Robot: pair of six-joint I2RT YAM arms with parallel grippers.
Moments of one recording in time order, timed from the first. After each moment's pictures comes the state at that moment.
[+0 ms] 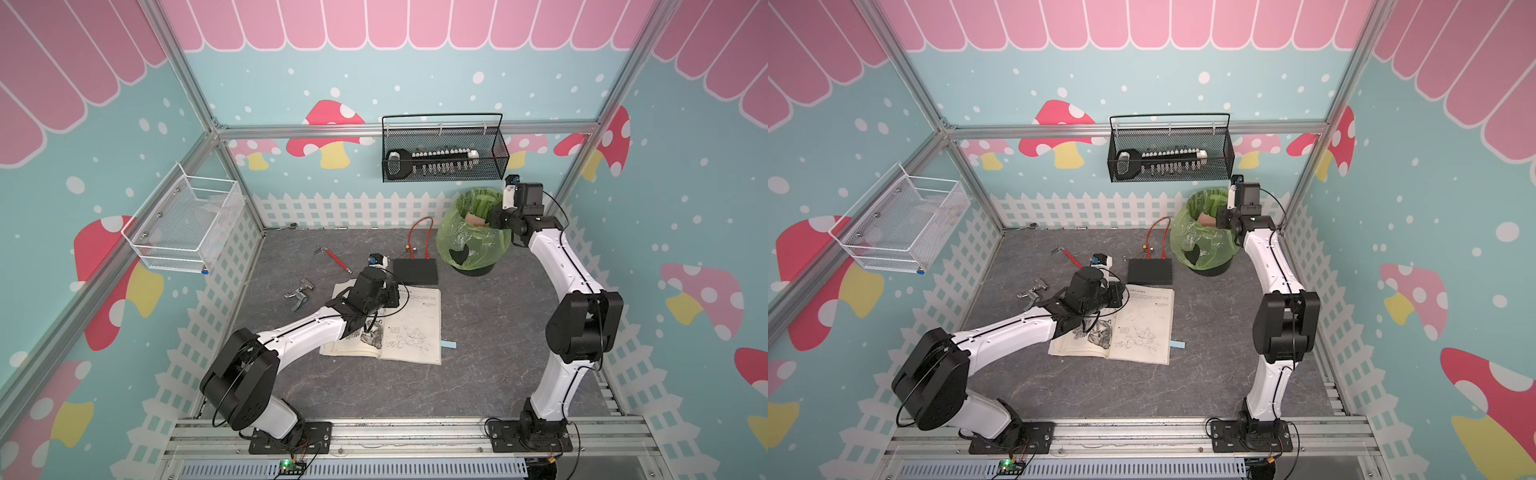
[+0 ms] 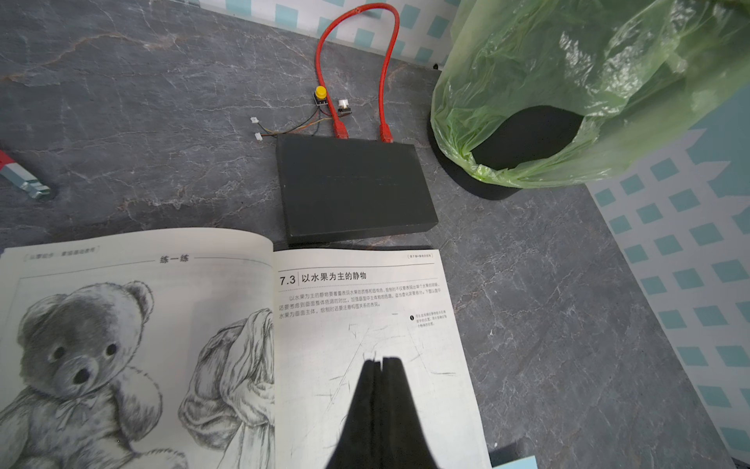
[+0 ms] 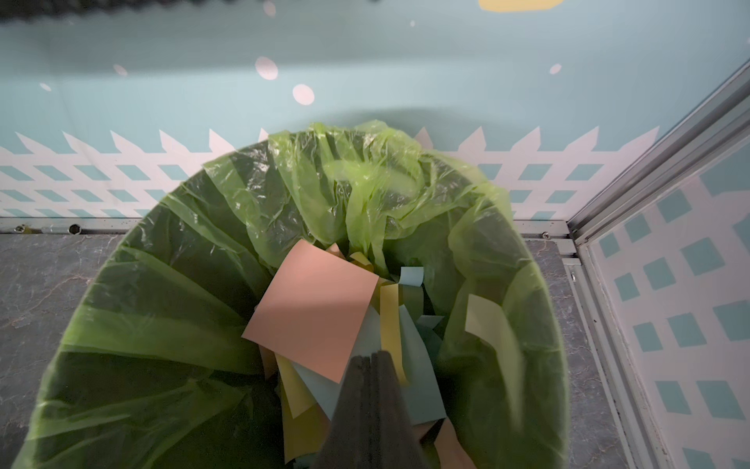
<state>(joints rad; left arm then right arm) -0.63 1.53 0.92 0.03 -0.05 -0.53 0.04 1.91 1.82 -0.48 -0.02 0.03</state>
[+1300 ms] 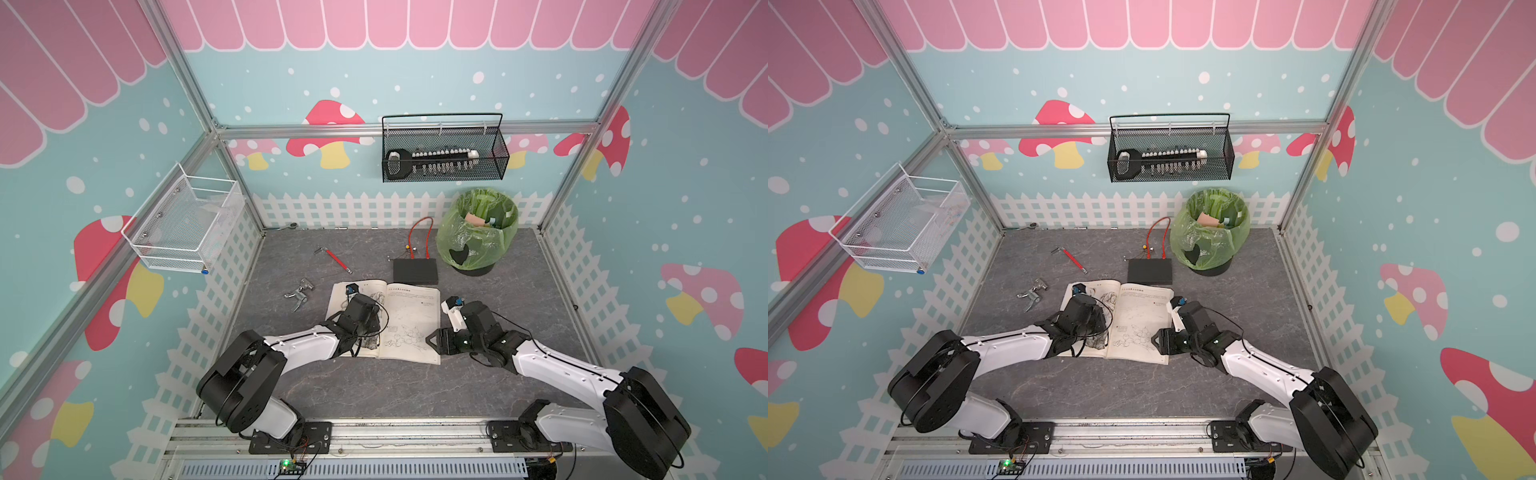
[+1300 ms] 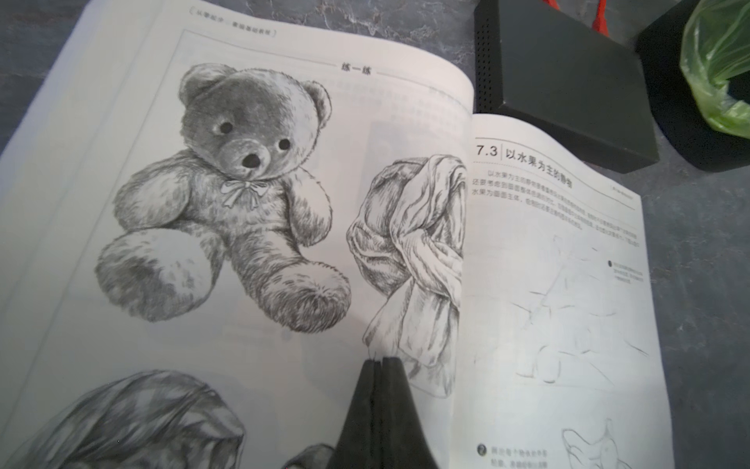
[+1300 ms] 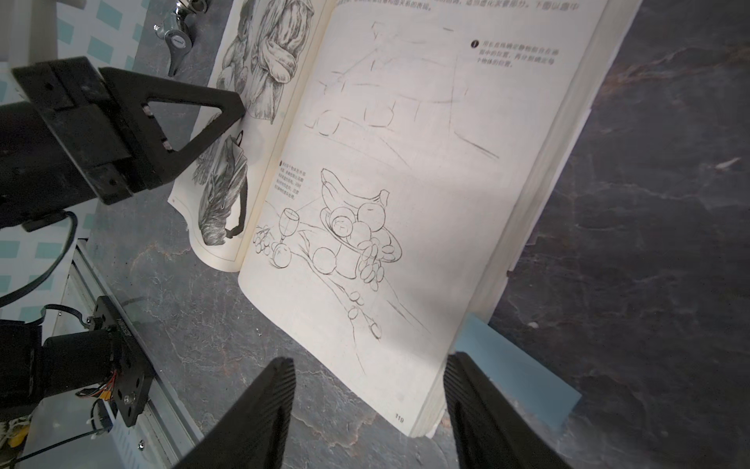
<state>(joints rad) -0.60 1.53 0.65 0.05 -0.19 -0.72 0.65 1.23 0.55 -0.12 -0.27 0.52</state>
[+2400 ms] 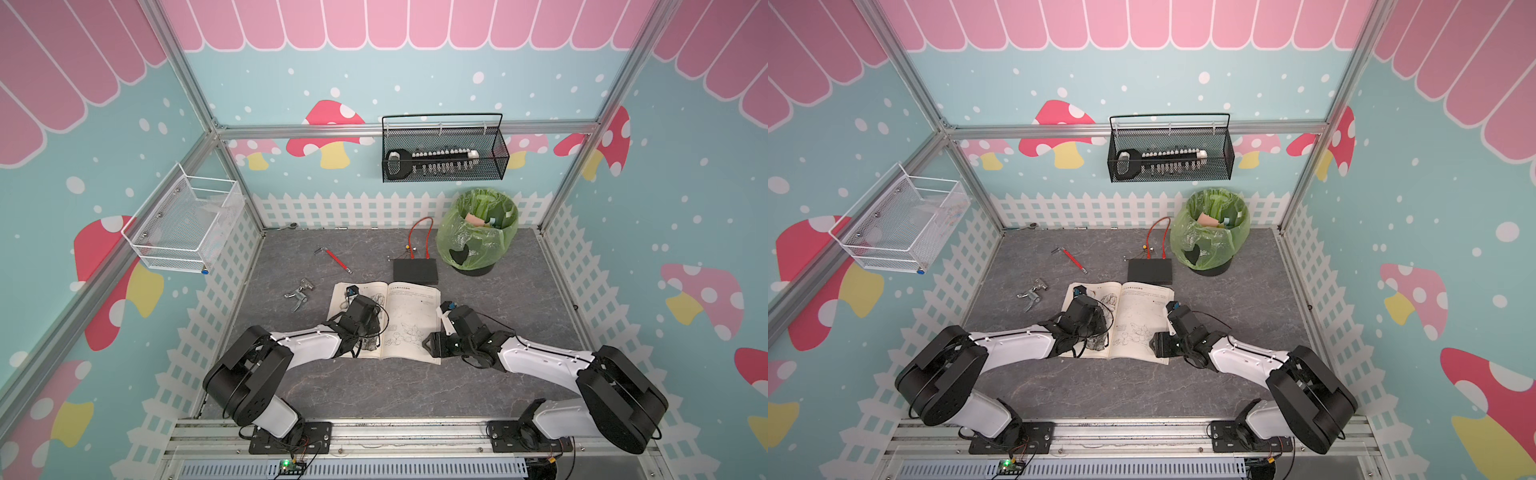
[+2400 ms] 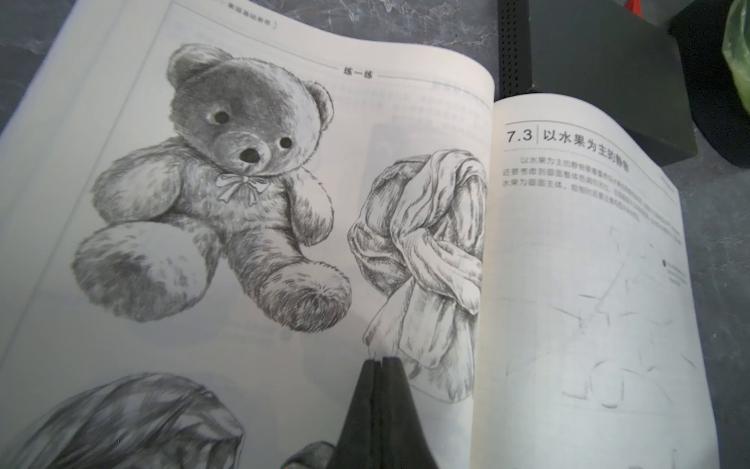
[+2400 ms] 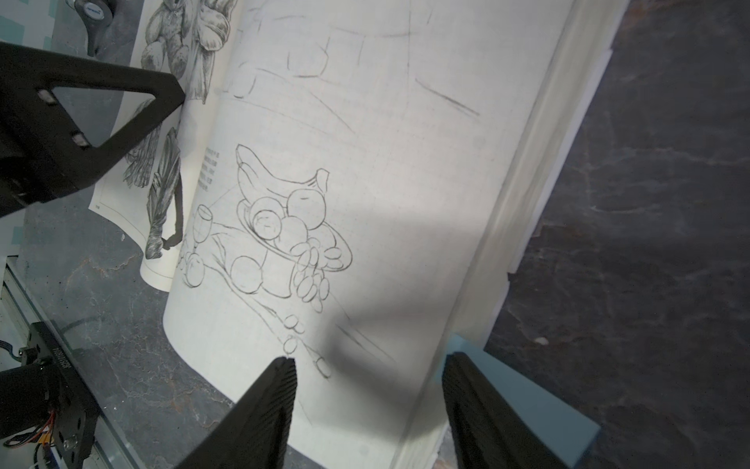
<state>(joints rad) -0.60 1.56 0.64 0.07 -0.19 -0.73 0.69 1.37 0.55 -0.07 -0.18 0.57</state>
